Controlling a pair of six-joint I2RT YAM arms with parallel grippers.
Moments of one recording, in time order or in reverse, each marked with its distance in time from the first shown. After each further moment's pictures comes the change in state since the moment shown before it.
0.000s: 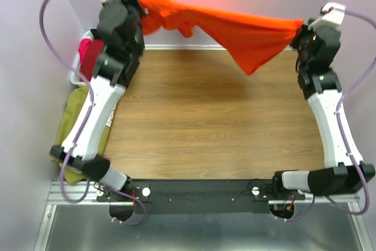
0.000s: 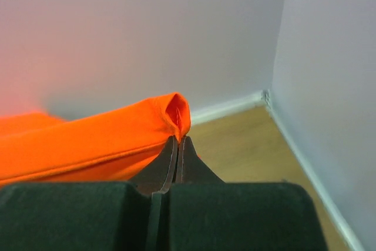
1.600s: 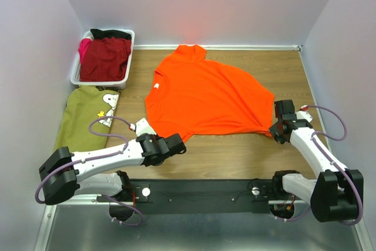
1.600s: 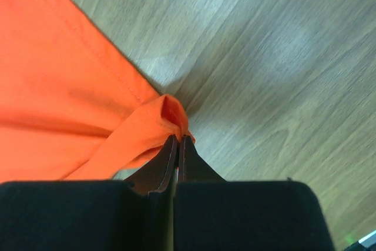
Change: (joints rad) left arm -0.664 -0.436 -1.421 -0.807 -0.014 -1.707; right arm -0.007 -0.274 -1.007 -0.446 0.077 0.855
